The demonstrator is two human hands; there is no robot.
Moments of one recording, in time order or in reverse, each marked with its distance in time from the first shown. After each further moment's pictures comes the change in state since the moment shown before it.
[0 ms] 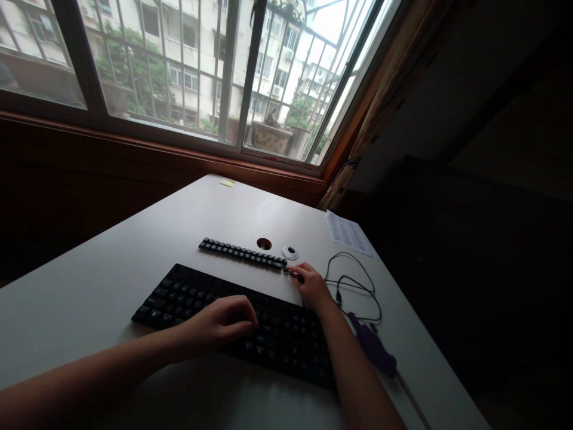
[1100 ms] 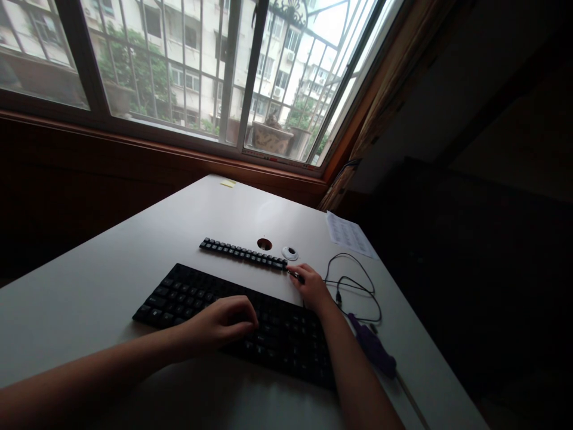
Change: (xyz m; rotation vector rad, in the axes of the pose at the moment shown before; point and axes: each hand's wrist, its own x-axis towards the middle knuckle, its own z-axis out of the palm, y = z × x) left_hand 0.000 -0.003 0.001 0.027 -0.003 0.018; right_hand 0.000 0.000 0.000 0.050 -0.015 -0.001
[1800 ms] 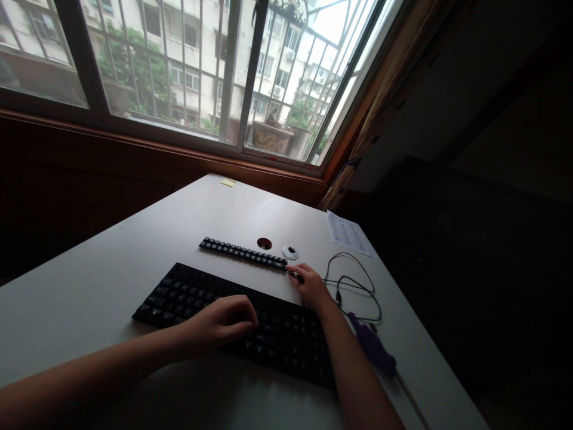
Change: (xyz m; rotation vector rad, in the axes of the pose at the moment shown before) left_hand 0.001 0.000 0.000 0.009 -0.009 0.021; right_hand -0.001 0.002 0.002 -0.017 -0.016 -0.018
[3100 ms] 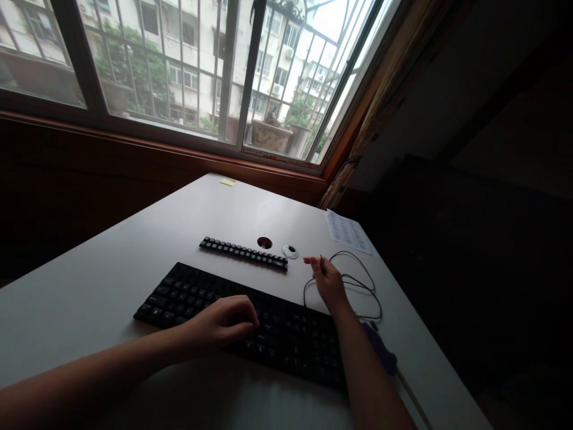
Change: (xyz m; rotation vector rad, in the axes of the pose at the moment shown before) left_hand -0.002 0.004 0.000 0.044 0.010 0.023; right_hand -0.005 -0.019 -0.036 0.197 0.306 0.130
